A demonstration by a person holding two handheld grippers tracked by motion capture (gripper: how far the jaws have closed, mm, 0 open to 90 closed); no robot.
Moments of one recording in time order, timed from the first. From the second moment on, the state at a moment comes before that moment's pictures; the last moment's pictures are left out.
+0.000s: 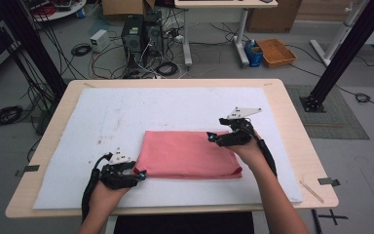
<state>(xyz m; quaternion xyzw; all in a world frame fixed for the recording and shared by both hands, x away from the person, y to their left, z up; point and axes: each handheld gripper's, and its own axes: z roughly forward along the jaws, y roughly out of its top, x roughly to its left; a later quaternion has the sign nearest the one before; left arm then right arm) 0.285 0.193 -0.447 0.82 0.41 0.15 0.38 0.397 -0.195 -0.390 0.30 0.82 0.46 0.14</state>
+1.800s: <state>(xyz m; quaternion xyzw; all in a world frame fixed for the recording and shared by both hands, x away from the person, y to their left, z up) 0.289 0.212 -0.446 0.80 0.34 0.06 0.48 0.443 0.045 -0.430 0.18 0.92 0.35 0.07</state>
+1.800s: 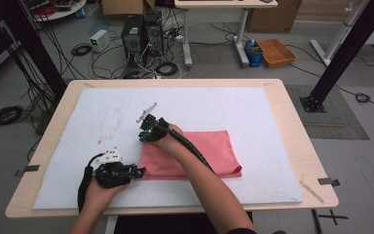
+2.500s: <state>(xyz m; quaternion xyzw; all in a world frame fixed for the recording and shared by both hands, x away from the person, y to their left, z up) 0.296 0.174 -0.407 0.81 0.27 0.03 0.52 0.435 -0.020 -0.386 0.19 0.88 0.43 0.06</state>
